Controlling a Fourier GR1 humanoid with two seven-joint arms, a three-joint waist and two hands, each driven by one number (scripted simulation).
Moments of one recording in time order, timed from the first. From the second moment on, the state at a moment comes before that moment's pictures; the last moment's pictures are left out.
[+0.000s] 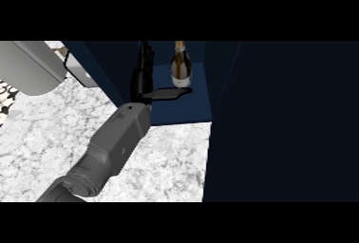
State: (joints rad) left arm -1.00 0.00 -0.11 -0.22 0.58 0.24 -0.85; right arm -0.12 -0.01 0.15 -2.45 -0.10 0.10 0.65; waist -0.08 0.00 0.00
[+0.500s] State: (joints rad) left arm -0.70 0.00 -0.46 -0.62 0.75 0.43 -0.80; right arm -0.08 -0.02 0.12 -2.46 -0.09 0.11 0.62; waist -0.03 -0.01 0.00
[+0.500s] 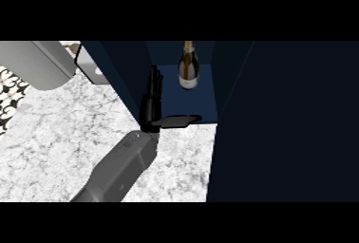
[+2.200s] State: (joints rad) left arm 0.06 0.36 -0.80 -1.91 0.50 0.71 -0.53; right arm -0.03 -0.05 0.15 -2.47 -0.10 0.18 0.67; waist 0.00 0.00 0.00
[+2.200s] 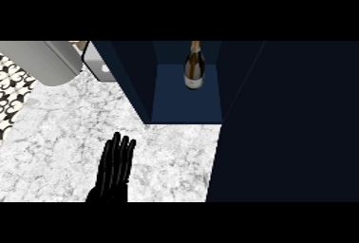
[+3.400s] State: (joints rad) left arm 0.33 0.66 -0.39 -2.09 0.73 0.37 -0.58; right arm 0.07 0.00 0.59 -2.47 -0.13 0.20 0.78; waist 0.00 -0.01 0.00
